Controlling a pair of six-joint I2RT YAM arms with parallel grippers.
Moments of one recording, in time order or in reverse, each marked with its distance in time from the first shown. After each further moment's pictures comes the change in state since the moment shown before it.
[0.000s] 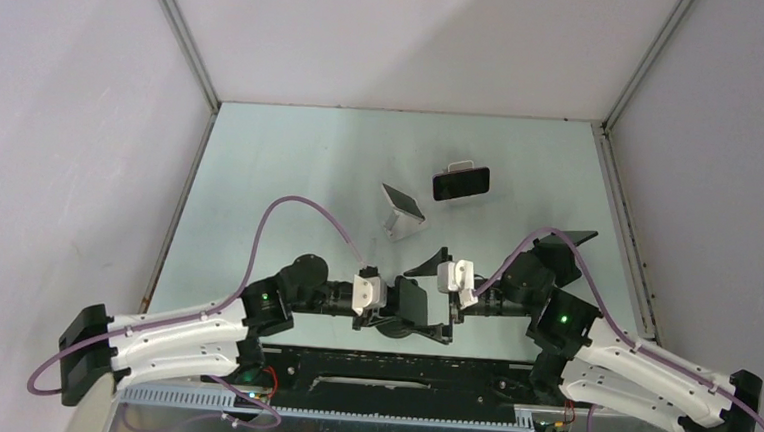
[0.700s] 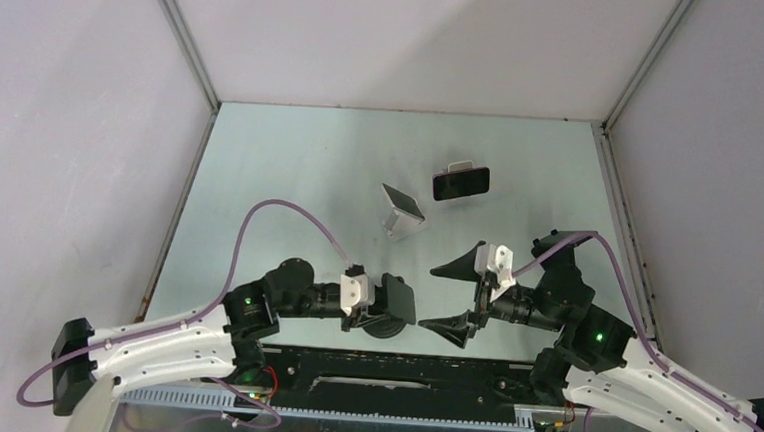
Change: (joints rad) left arm 0.000 -0.127 -0.013 -0.128 -0.055 -0.021; right arm 0.000 -0.205 0.000 -0.087 0.149 0.269
